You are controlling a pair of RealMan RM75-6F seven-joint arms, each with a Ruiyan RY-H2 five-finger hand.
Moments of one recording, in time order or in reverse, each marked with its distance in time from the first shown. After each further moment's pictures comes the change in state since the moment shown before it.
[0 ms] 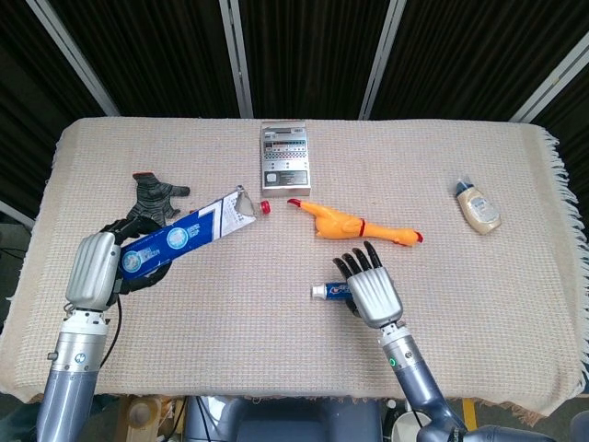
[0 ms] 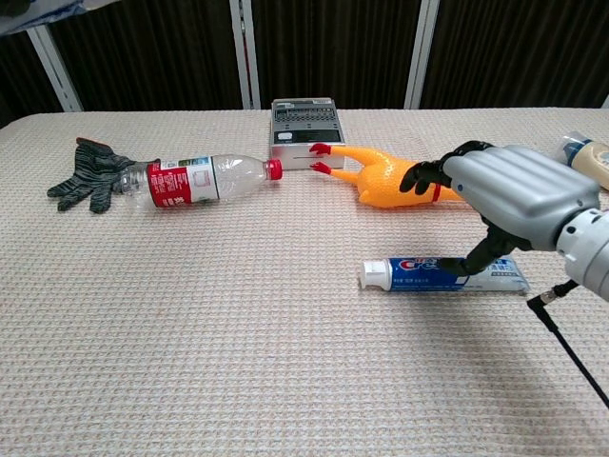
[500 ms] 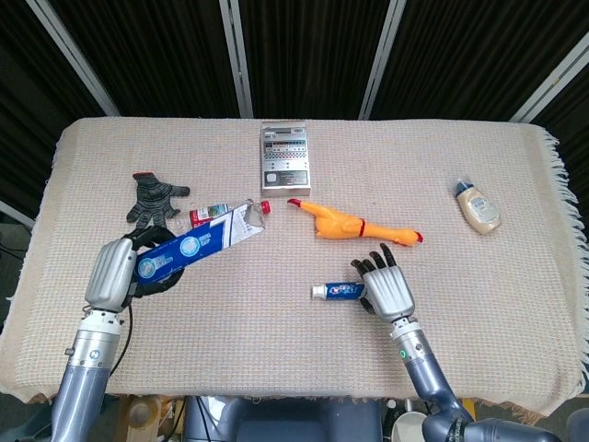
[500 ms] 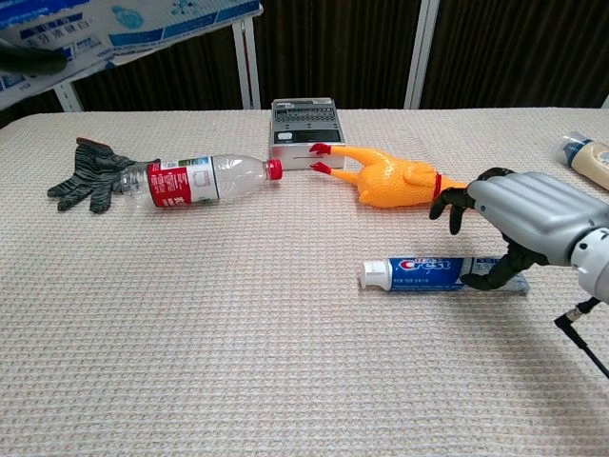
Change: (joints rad) left arm -0.026 -0.049 0.054 0.094 -0.016 -0.066 -0.114; right arm 0.005 0.002 -0.023 0.141 0.051 -0.028 0.132
